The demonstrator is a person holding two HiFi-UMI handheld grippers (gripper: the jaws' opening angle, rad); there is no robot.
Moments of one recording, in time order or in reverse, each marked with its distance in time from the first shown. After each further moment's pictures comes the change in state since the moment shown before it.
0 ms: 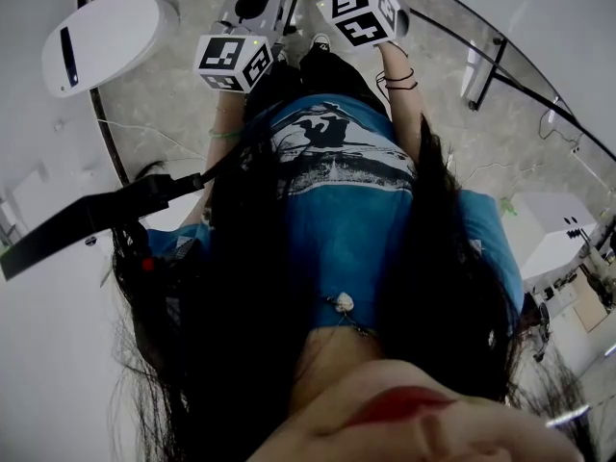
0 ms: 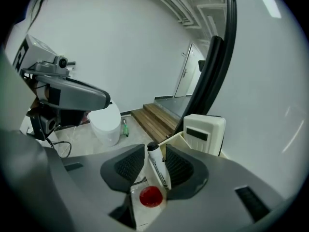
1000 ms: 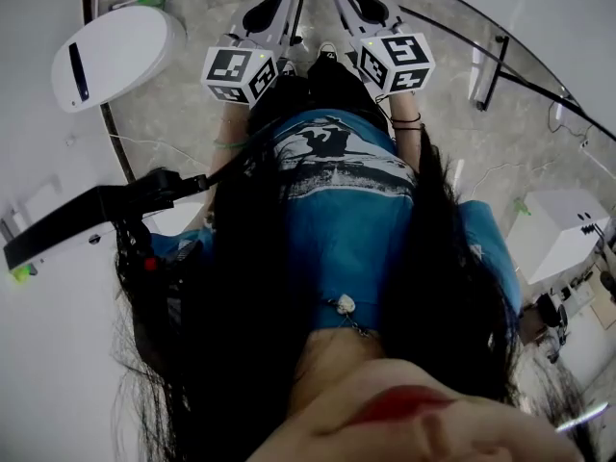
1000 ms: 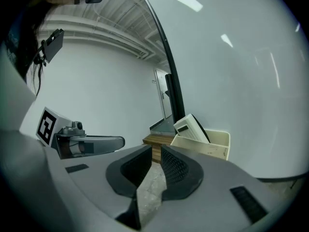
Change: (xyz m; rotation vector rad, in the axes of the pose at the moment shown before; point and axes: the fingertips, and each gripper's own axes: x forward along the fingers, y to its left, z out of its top) left arm -0.003 -0.022 -0.008 0.020 0.040 -0.073; right arm -0.079 0.004 -0.003 0.530 -0.391 0.029
